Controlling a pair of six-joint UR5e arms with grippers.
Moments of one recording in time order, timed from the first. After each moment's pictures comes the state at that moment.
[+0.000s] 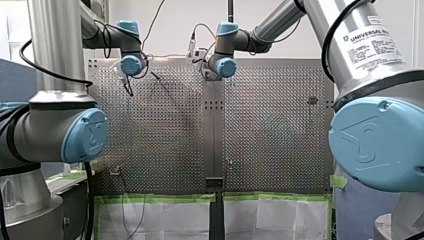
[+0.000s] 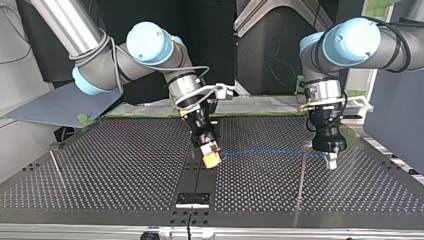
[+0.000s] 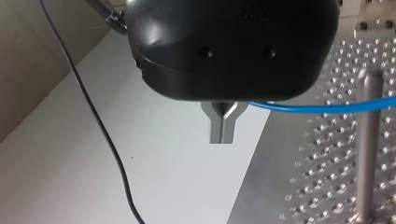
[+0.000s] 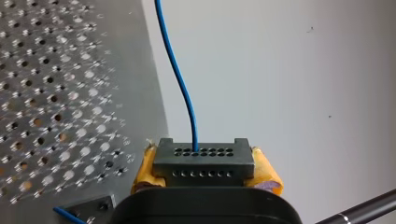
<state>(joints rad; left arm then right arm) -0.05 -1.46 -1.89 -2.56 -1.75 -1.97 2.35 -1.16 1.31 -0.59 1.49 1.66</state>
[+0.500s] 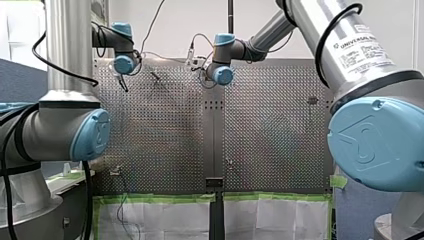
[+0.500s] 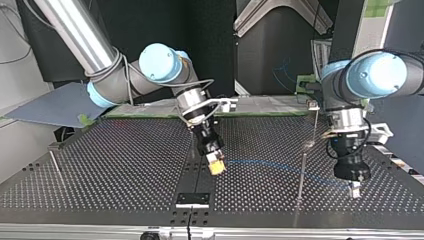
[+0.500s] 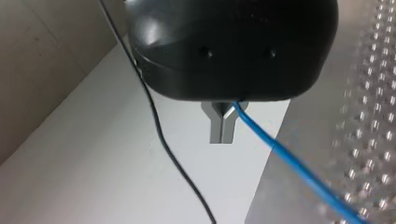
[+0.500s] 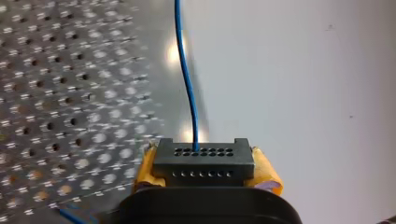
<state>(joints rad) 0.08 -1.56 -1.76 -2.55 -1.62 -2.04 2.34 -1.06 1.23 -0.58 1.48 1.67</state>
